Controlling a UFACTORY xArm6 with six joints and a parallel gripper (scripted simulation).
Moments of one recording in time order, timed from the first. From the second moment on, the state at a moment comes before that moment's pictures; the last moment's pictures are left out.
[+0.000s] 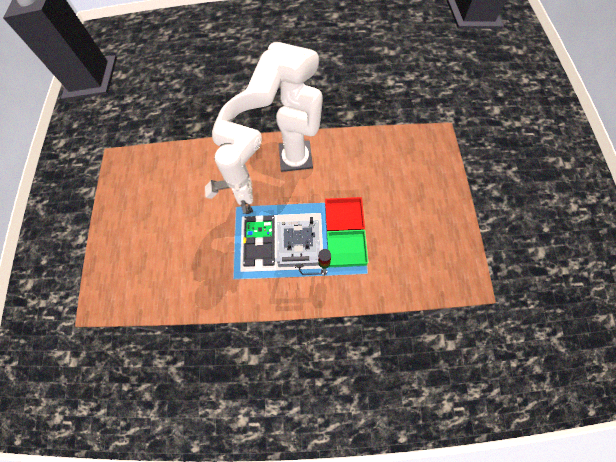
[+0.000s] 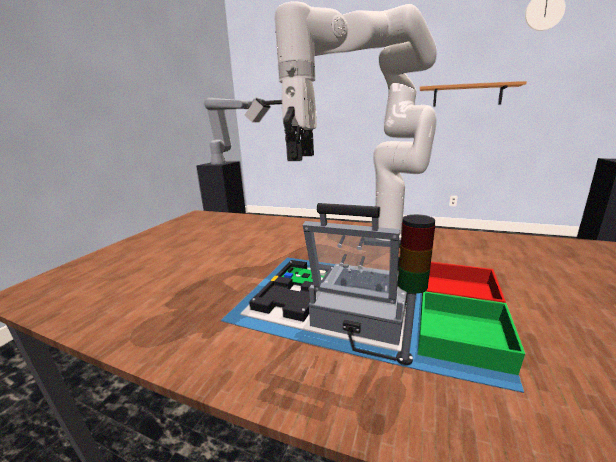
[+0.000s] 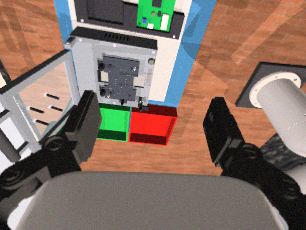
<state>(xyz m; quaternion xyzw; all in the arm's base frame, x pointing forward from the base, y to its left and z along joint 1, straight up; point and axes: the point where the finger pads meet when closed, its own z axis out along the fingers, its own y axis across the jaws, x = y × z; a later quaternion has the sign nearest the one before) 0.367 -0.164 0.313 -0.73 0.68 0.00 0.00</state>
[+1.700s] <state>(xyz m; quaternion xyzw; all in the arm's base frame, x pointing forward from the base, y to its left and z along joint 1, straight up) 0.363 -0.174 0.318 -0.70 0.72 0.00 0.00</state>
